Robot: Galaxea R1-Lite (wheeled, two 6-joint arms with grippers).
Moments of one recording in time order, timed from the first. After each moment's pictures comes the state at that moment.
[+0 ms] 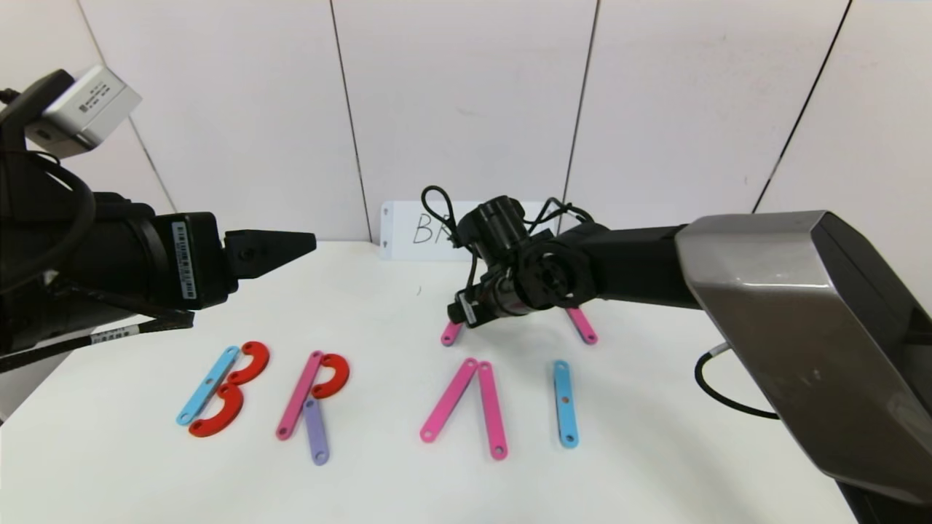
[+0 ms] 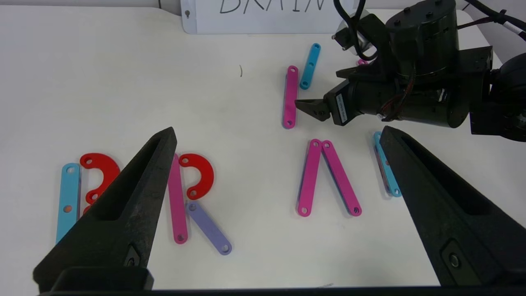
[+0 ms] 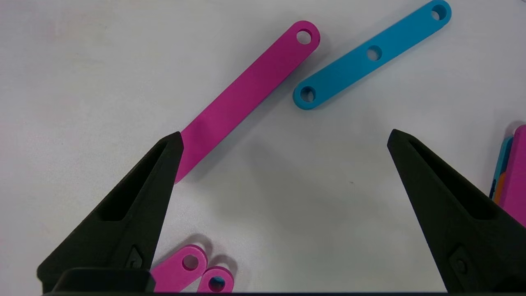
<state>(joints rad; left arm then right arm) -0.56 1.22 -1.05 0.13 0.20 -0.30 0.68 2.38 -1.93 0.34 -0.23 0.13</state>
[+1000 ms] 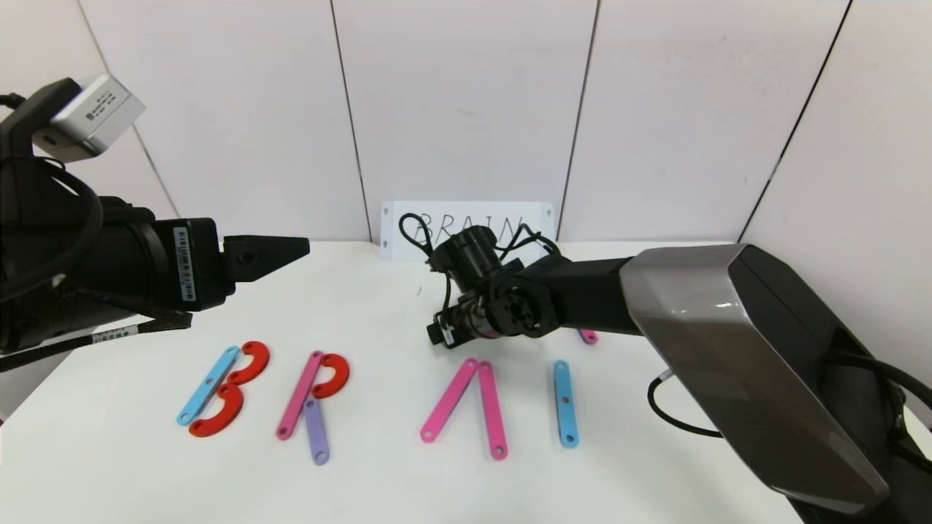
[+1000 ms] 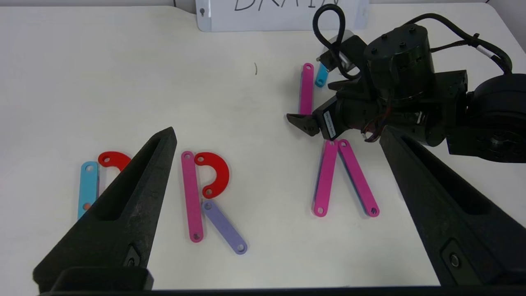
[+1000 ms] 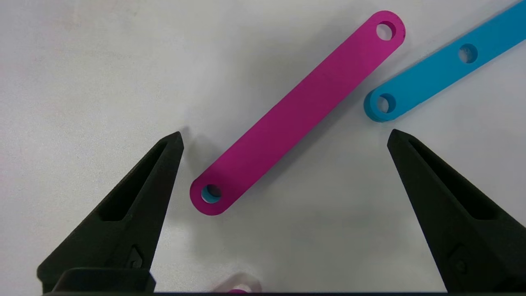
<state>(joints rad) -0.53 1.23 -1.04 0.13 0.20 -0.27 0.72 2.48 -1.96 0.27 -0.24 0.14</state>
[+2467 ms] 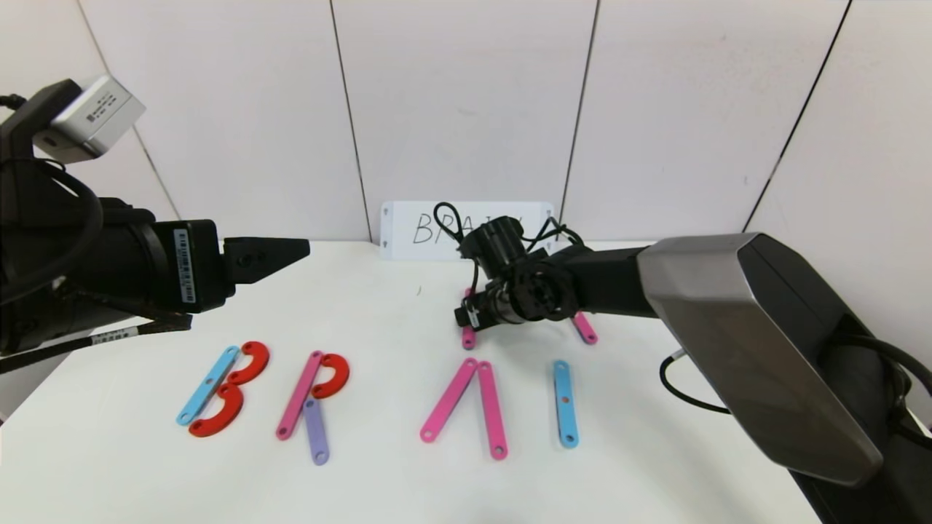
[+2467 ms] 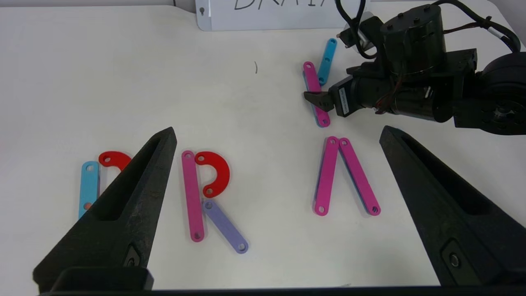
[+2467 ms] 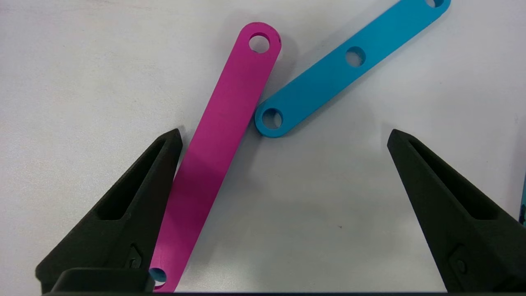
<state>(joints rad) -0.53 1.22 -1.03 0.13 0.20 -0.27 0.64 2.48 -1.96 0.26 -0.27 0.15</state>
